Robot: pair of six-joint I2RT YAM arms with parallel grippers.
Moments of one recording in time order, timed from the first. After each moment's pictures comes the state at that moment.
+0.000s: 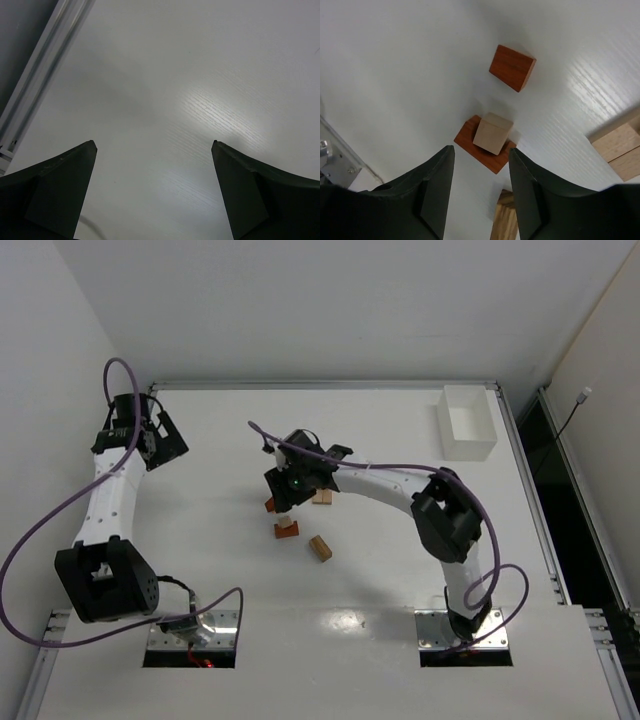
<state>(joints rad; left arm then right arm) 0.21 1.38 1.27 -0.77 -0.20 -0.35 0.85 2.02 1.55 -0.45 -0.20 0.26</state>
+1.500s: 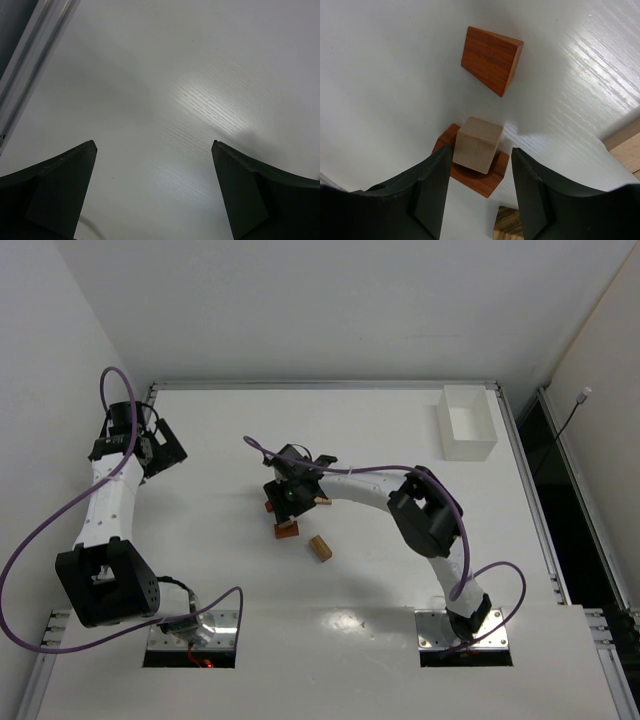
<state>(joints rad) 0.26 1.36 1.21 -0.75 -0.14 -0.35 0.88 2.15 1.57 -0.47 -0.12 0.34</state>
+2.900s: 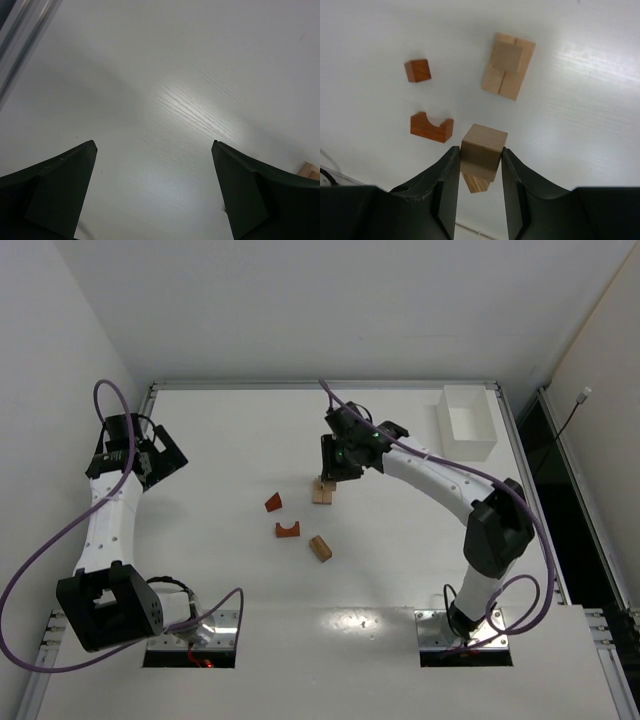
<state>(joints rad) 0.27 1.24 1.11 -0.72 -0.08 -0.39 0.68 1.76 1.49 -0.66 0.02 0.50</state>
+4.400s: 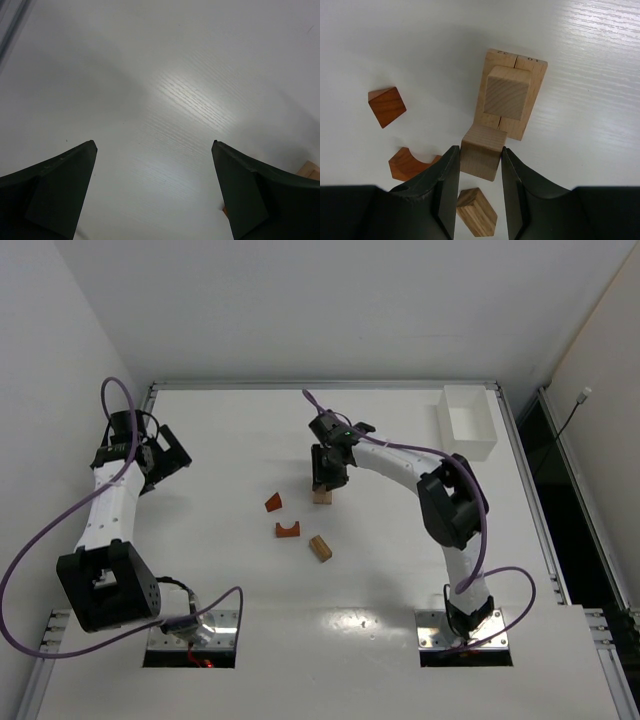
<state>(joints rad) 0.27 1.33 1.12 -0.70 -0.05 -0.40 0.66 2.07 1.60 -0.65 -0.02 0.59</state>
